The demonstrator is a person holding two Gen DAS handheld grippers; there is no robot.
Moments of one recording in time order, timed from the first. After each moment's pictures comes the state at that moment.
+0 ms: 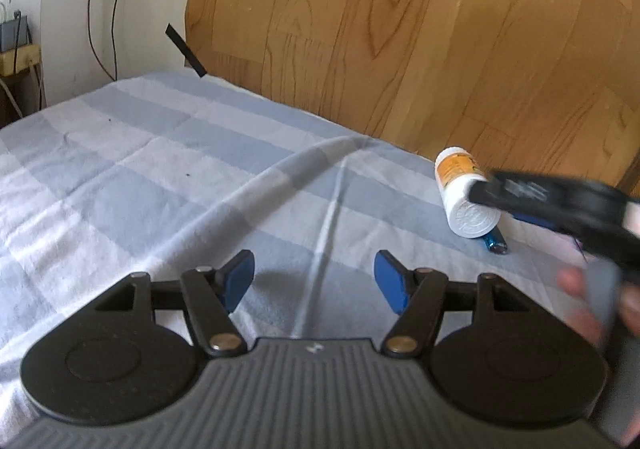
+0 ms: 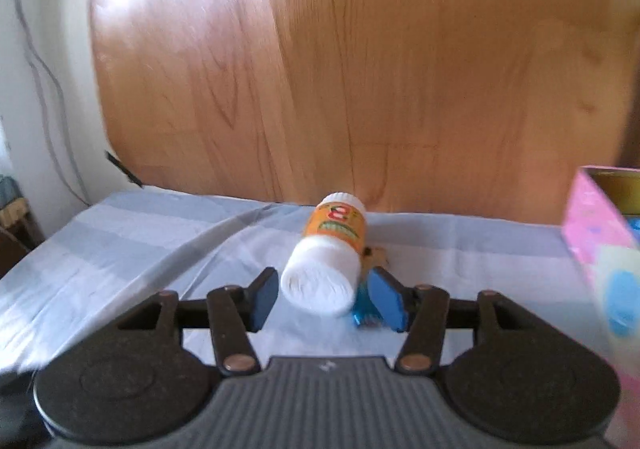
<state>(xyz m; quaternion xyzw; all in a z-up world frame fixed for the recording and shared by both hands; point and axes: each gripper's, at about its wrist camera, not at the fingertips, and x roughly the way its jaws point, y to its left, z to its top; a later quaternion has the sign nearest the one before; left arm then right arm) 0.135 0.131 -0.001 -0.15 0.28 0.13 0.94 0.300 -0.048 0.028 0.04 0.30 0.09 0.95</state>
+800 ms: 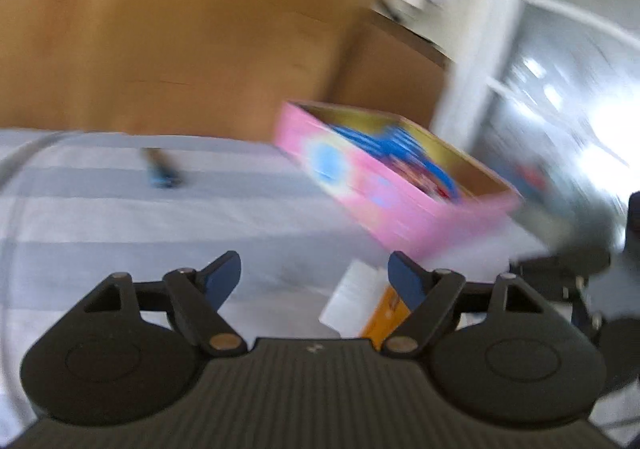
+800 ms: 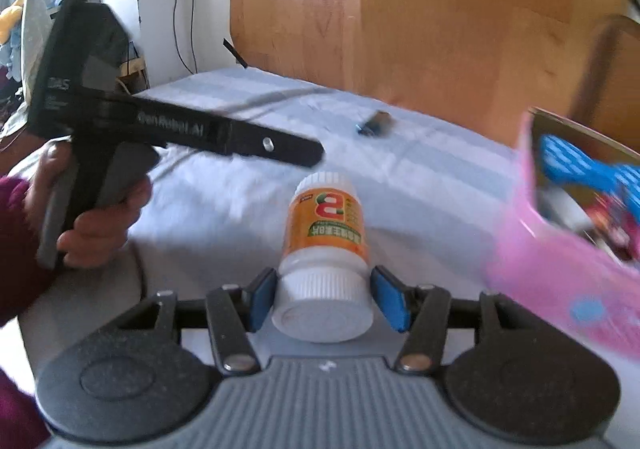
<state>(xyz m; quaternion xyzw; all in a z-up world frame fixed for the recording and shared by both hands) 0.095 0.012 0.006 -0.06 0.25 -0.30 0.92 0.063 -0.165 0.028 -0.09 0.34 0.22 0.91</state>
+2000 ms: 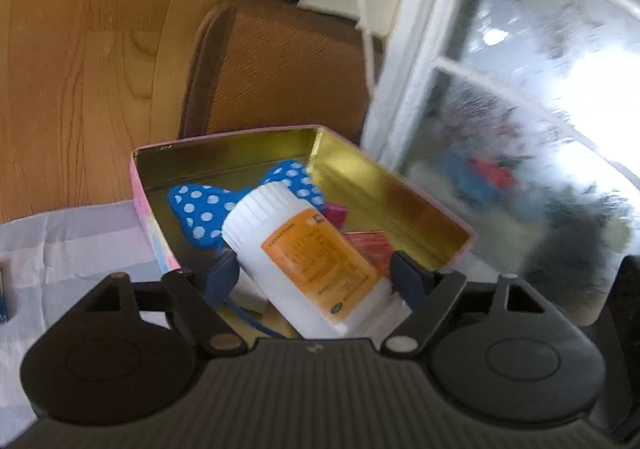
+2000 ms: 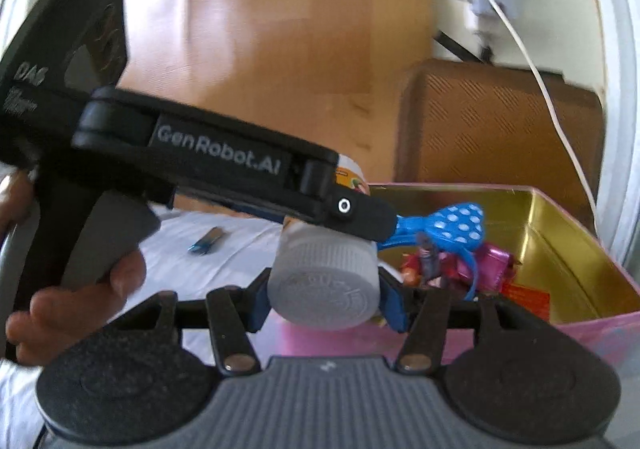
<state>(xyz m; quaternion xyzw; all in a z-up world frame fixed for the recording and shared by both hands) 0.183 -0.149 0.066 -0.02 0.29 -0.34 0.90 0.106 -0.268 0.051 0.02 0.20 0.06 0.98</state>
